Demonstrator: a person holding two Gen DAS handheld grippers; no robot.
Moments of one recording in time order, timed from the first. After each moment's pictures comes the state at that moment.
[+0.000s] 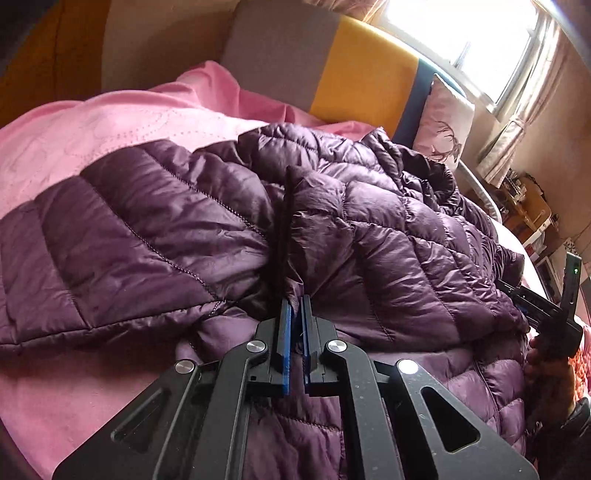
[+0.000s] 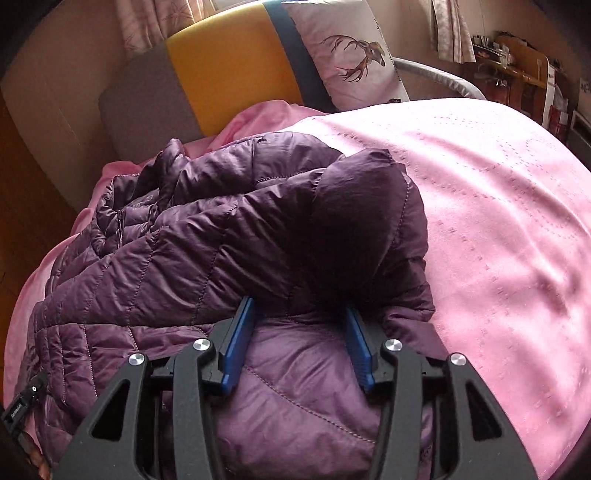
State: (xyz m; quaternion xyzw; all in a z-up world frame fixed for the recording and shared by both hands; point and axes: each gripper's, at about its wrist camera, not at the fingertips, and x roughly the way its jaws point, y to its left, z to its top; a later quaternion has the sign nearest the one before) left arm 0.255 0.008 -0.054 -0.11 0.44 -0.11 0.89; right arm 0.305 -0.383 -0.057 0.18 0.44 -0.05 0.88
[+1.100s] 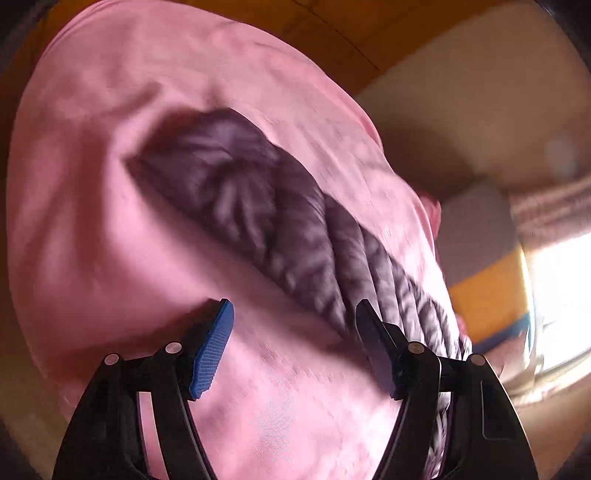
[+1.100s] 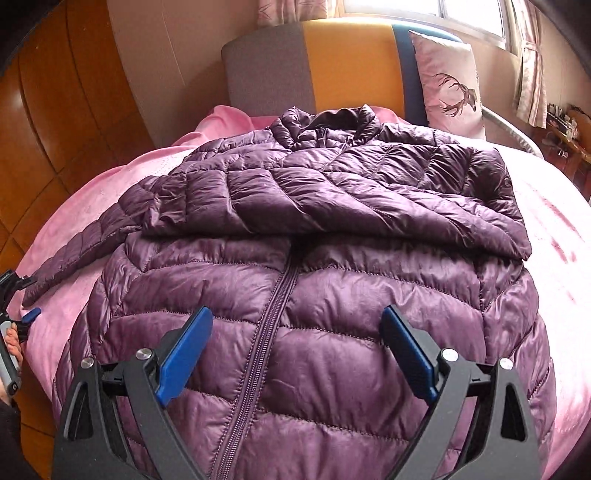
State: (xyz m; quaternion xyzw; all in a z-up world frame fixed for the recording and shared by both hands) left arm 0.083 0.324 -0.058 -0.47 0.30 0.19 0.81; right arm 0.170 -0.215 -0.021 0.07 0.42 0.08 0.90
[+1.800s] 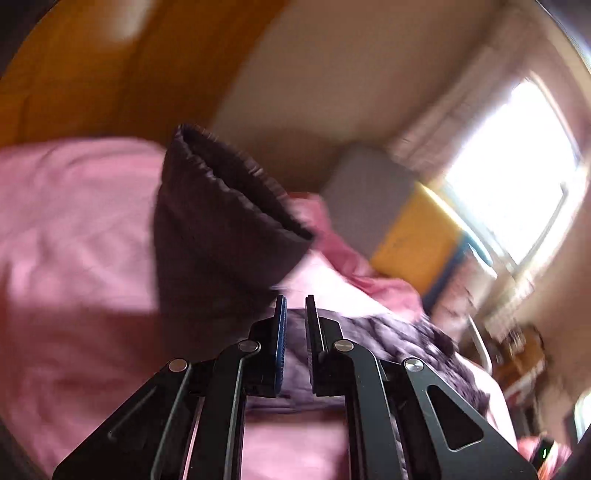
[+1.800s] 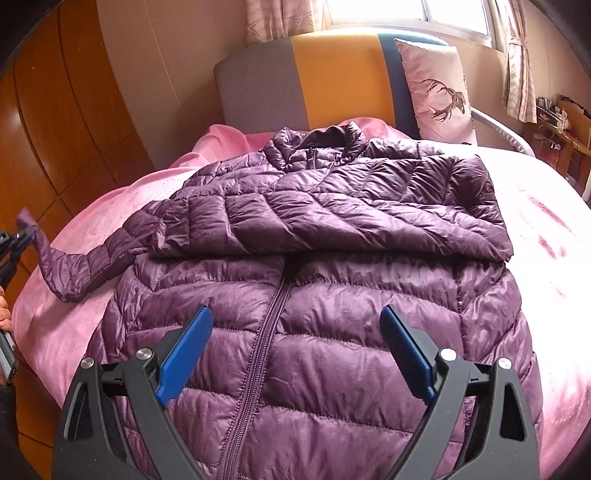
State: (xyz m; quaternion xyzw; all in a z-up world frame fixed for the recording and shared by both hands) left arm 0.138 0.197 0.062 -0.25 0.23 -0.01 0.94; right arm 0.159 -0.233 0.000 0.10 0.40 0.08 0.91
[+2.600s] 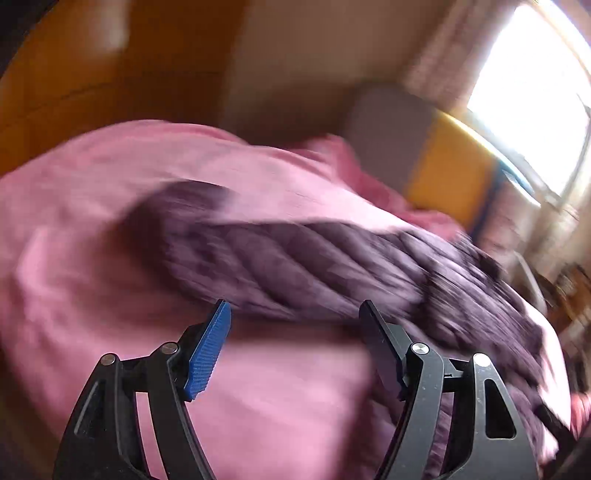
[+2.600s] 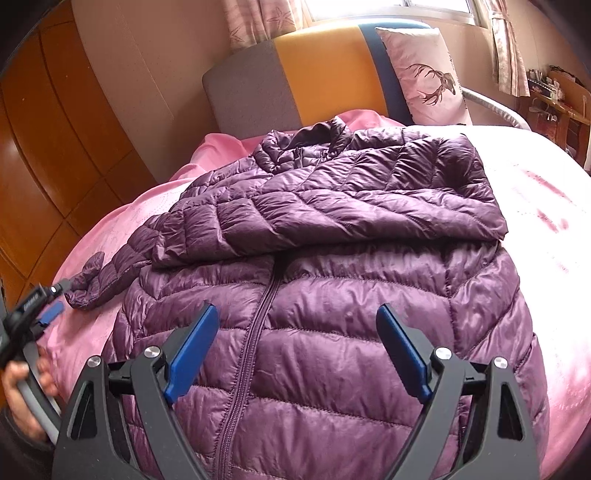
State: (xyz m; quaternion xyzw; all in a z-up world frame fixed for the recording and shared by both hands) left arm 0.134 0.162 0.015 -0.18 0.33 0.11 0.92; right arm 0.156 -0.251 -0.002 0.15 0.40 0.08 0.90
